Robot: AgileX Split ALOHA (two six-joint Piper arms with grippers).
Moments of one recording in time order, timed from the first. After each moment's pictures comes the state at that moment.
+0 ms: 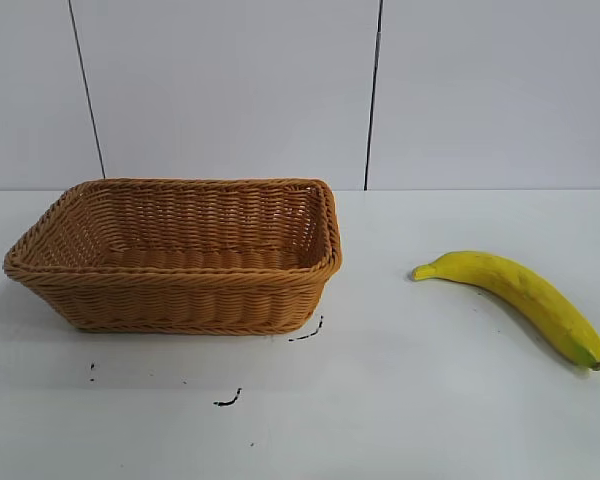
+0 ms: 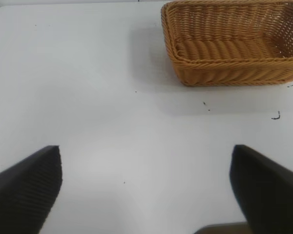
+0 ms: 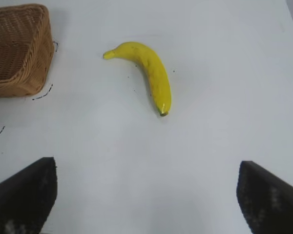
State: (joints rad) left arm -0.02 0.00 -0.50 -0.07 1.07 0.06; right arm -0.01 0.90 -0.94 0.07 1.16 0.02
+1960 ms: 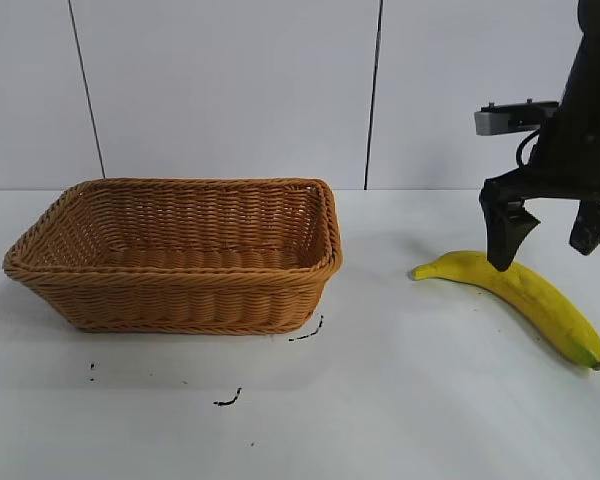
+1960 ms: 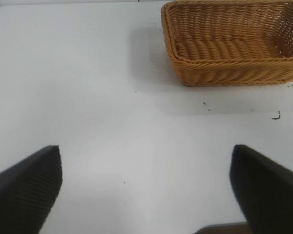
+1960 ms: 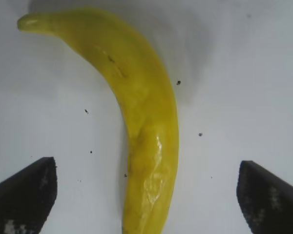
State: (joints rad) left arm -0.02 0.00 -0.50 -0.07 1.07 0.06; right arm 0.06 2.16 -1.45 0.01 0.84 -0.24
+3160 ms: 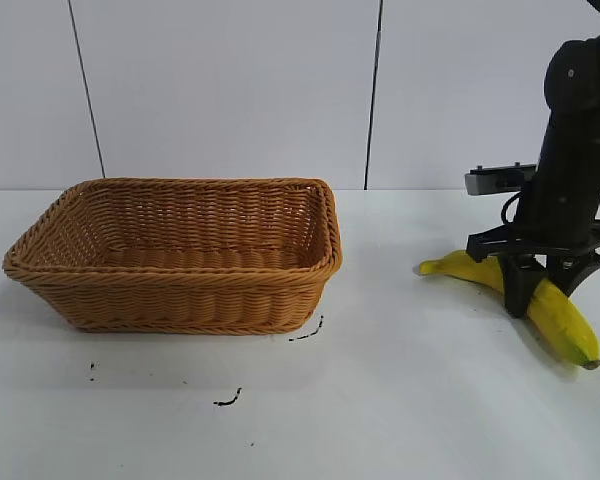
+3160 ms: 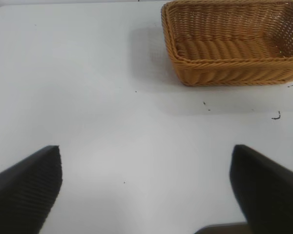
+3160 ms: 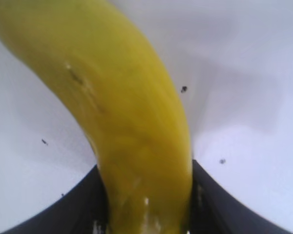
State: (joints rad) left arm -0.02 0.00 -0.50 -0.07 1.07 0.06; right arm 0.06 2.16 -1.68 0.00 1.13 -0.17
